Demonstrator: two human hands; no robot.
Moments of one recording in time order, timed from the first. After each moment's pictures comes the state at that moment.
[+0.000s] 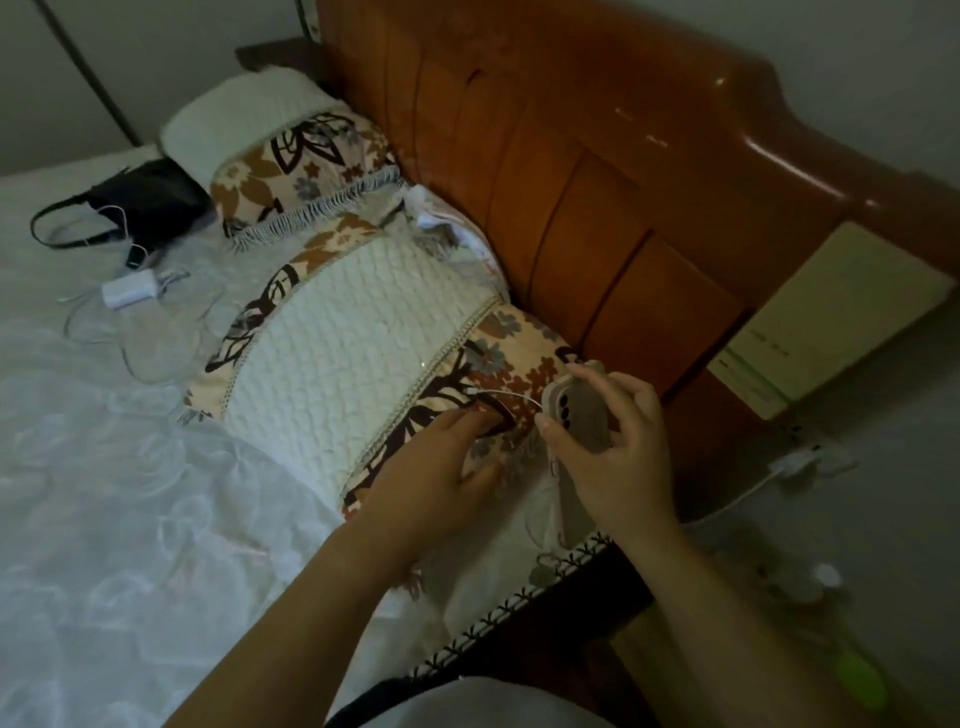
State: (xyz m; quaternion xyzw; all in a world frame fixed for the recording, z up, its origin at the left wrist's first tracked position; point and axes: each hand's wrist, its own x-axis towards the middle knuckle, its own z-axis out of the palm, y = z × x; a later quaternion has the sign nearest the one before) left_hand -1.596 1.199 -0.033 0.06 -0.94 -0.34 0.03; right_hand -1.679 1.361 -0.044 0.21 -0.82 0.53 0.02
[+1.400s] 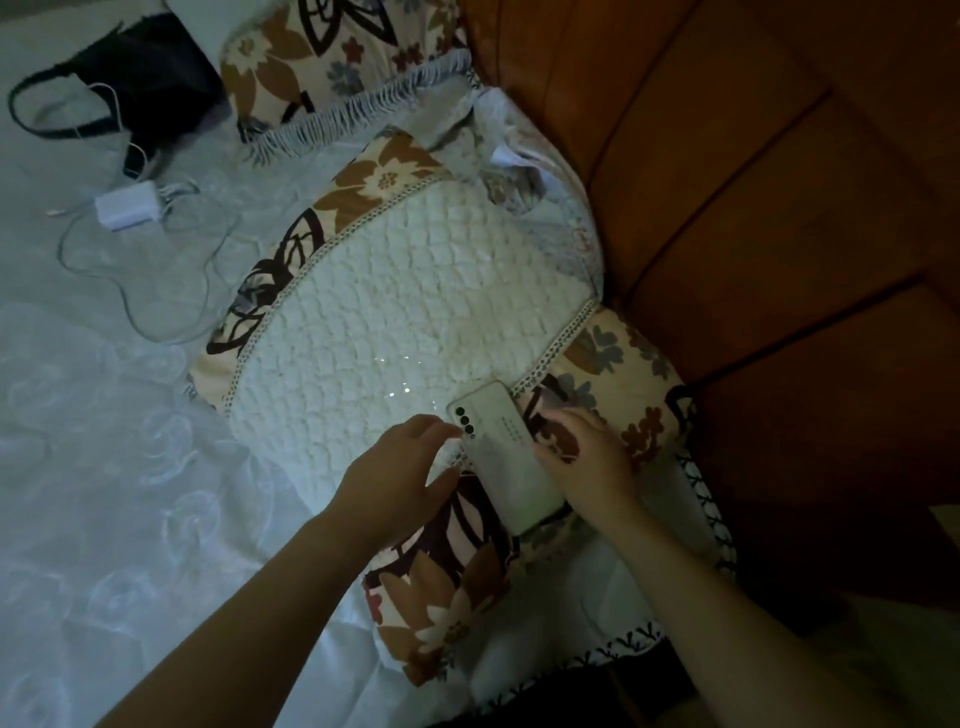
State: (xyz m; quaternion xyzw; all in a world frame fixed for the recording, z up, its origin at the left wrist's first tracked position) left_hand -1.694 1.034 -0.159 0.17 -0.94 -0.29 -0.10; right_hand -1.829 1.210 -0.219 0.25 -0.88 0.34 -0.22
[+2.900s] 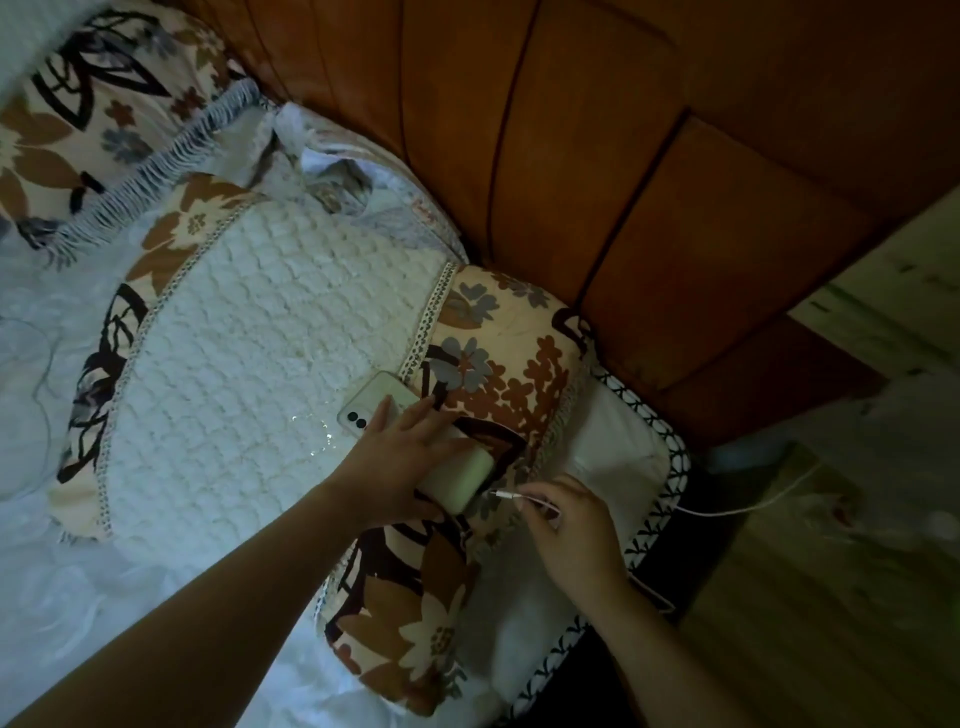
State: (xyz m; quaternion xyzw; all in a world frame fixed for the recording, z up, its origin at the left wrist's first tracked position) left_hand -1.754 1.056 -0.237 -0.23 -0.95 -0.06 -0.19; right_hand -1.722 1.290 -0.253 0.05 -0.89 0.42 -0.14
